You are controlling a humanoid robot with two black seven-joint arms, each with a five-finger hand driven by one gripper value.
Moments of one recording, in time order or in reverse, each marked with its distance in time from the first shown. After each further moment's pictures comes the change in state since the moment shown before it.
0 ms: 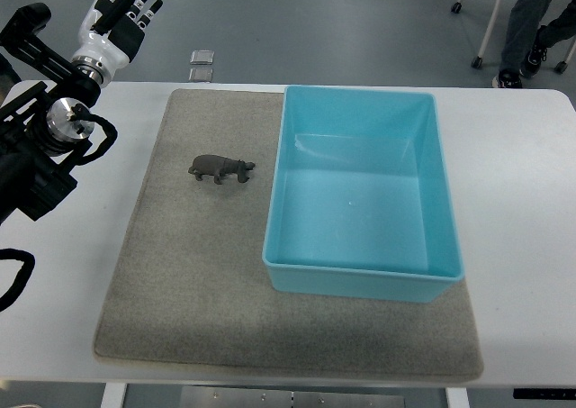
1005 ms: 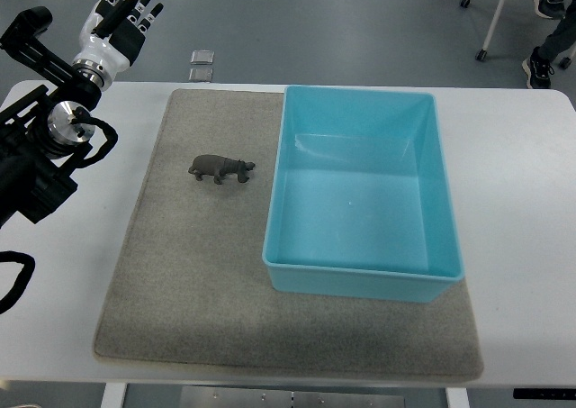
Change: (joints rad) left arm 0.009 -0.001 0.001 -0.001 0.007 0.000 -0.003; right arm 0.000 0.000 0.000 0.000 0.000 0.000 0.000
